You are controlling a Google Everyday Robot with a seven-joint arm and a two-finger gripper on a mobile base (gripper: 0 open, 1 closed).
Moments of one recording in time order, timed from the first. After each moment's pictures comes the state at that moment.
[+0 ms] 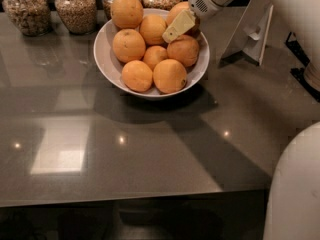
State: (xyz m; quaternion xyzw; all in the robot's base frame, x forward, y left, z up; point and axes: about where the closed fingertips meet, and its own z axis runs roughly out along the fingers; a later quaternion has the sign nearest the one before) arm 0.740 -0.087 0.954 -0.44 0.82 0.07 0.37
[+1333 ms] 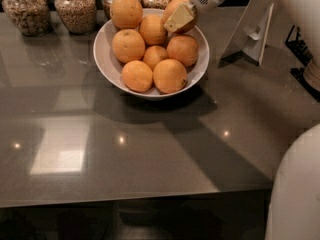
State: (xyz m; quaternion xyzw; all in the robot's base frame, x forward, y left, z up) arm 0.733 -0.074 0.980 -0.45 0.80 0.08 0.38
